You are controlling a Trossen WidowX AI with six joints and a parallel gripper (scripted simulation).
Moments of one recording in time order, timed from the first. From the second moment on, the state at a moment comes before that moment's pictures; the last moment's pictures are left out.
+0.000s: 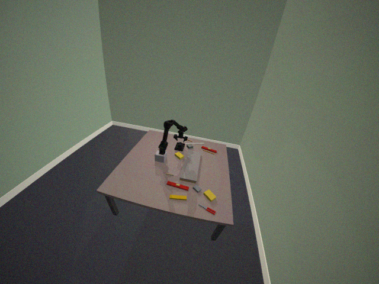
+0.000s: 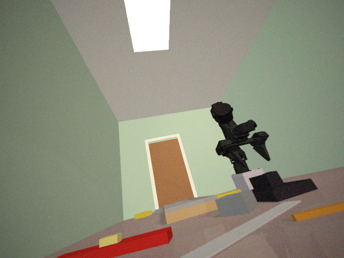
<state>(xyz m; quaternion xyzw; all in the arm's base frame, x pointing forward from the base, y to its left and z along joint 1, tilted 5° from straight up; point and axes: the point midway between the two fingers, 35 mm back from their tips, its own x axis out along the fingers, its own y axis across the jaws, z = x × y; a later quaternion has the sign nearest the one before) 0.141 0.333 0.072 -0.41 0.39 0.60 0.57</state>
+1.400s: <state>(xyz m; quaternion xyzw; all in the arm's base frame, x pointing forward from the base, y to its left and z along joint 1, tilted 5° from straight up) 0.234 -0.188 -0.007 -0.69 -0.29 0.60 -0.28</state>
